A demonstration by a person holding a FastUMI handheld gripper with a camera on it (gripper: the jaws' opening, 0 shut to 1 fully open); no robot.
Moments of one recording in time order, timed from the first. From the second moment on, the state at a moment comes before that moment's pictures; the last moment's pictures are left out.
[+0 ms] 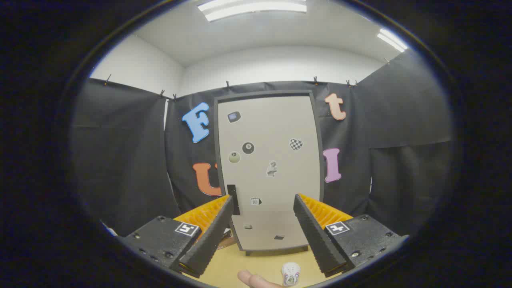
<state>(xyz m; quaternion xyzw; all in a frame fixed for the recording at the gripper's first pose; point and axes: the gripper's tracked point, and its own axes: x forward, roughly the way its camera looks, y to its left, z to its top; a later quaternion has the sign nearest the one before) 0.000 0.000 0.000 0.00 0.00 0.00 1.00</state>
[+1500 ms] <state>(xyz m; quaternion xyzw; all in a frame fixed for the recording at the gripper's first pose) 0.146 0.068 -0.061 -0.06 0.04 0.02 1.00</state>
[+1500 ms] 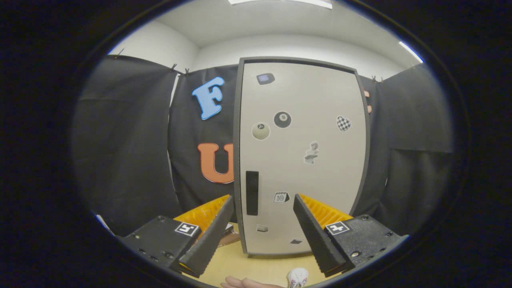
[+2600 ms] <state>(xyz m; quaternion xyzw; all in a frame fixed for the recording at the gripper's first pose) 0.284 0.092 -0.116 -0.04 0.10 0.04 0.99</state>
